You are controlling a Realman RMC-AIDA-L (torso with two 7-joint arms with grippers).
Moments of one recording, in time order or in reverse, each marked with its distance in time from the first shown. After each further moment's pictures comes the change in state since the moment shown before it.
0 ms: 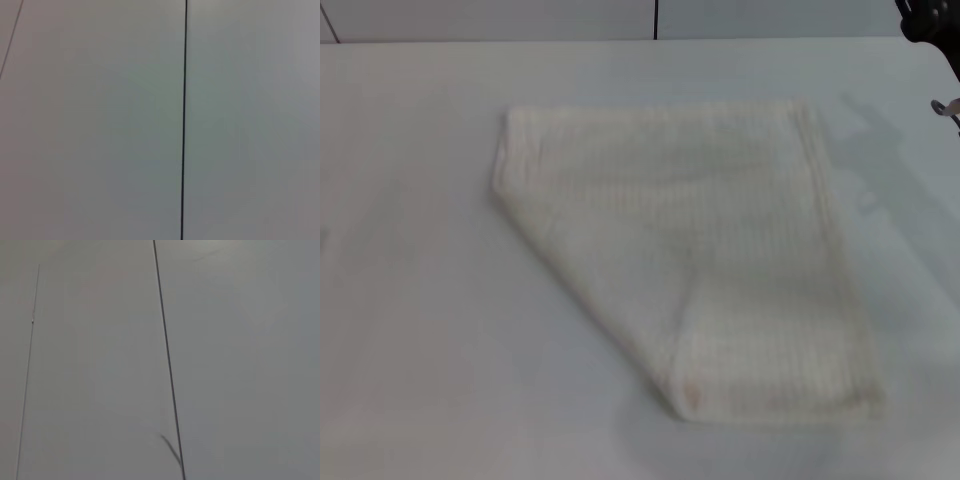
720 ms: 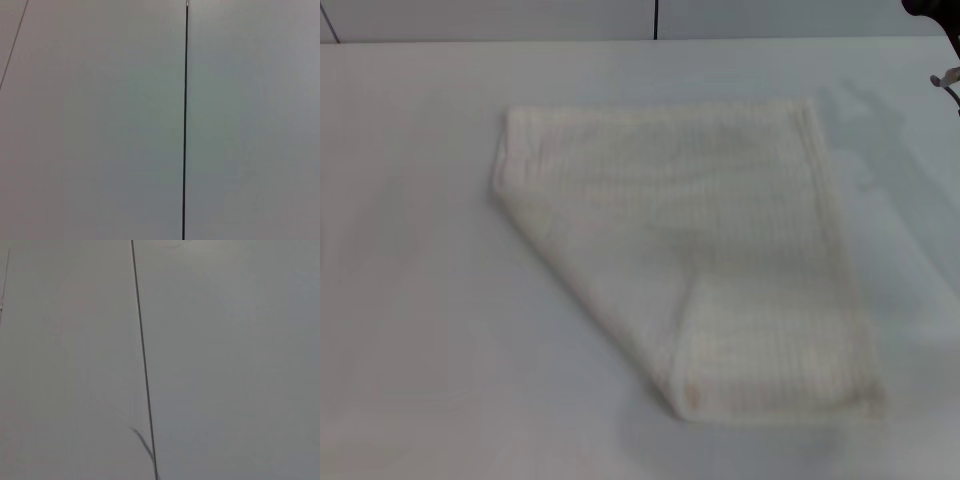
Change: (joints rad) left arm -0.031 -0.001 -0.025 -0.010 -0.003 0.008 0.014; right arm 0.042 -0.002 0.062 -0.001 0.000 0.086 -0.006
